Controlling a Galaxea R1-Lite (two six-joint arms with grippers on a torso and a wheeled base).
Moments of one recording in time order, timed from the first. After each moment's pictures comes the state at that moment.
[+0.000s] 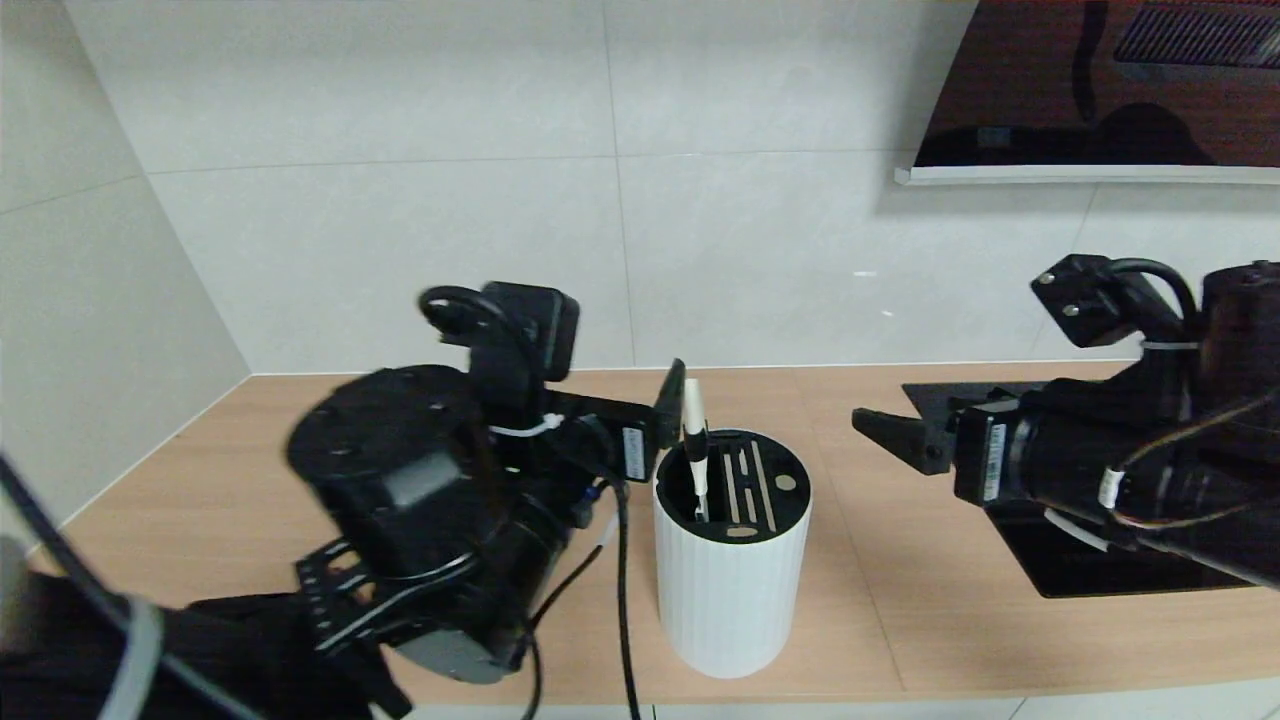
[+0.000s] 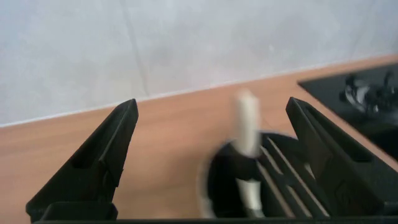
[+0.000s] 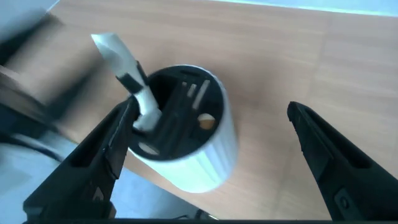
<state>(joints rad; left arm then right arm) -0.83 1.76 -0.67 -1.19 0.60 0.07 0.65 1.42 -0.76 -0.41 -0.18 0.22</state>
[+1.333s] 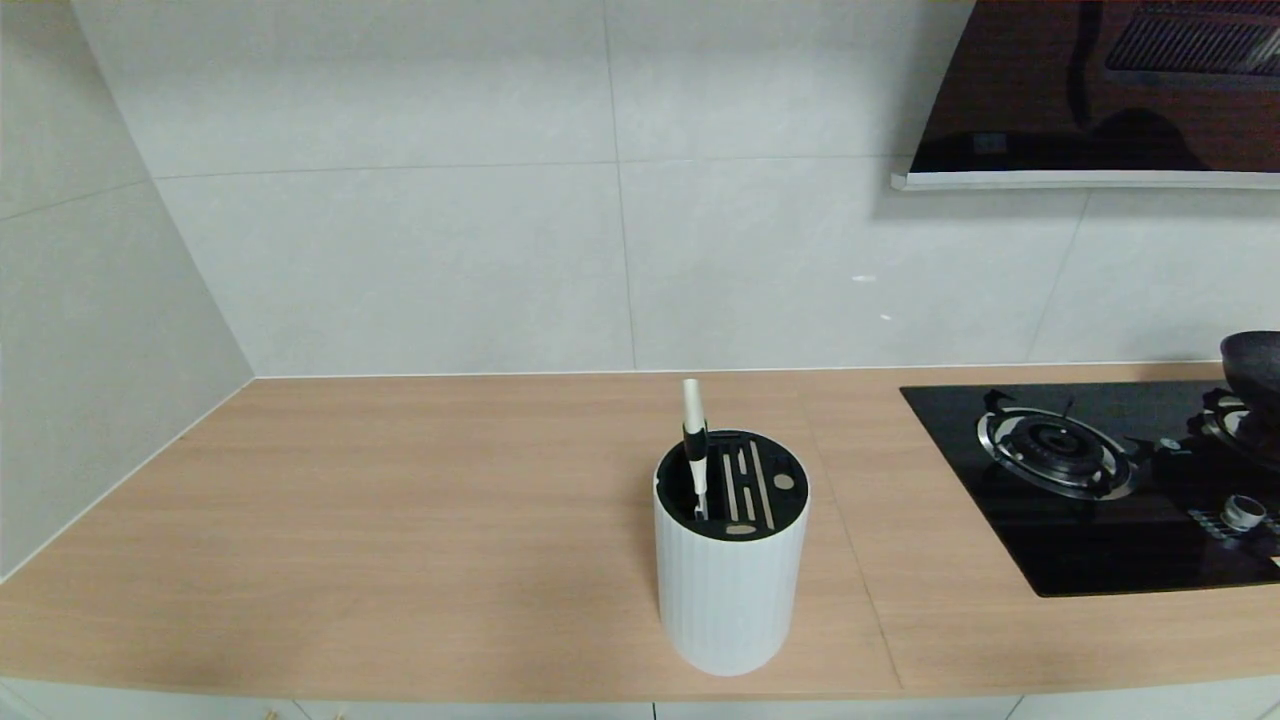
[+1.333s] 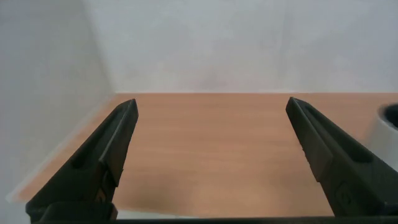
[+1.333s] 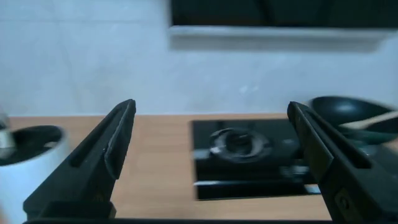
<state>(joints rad) -0.18 0.28 -0.35 -0.16 0.37 0.15 0.07 0.16 -0.40 -0.09 -0.23 -0.13</state>
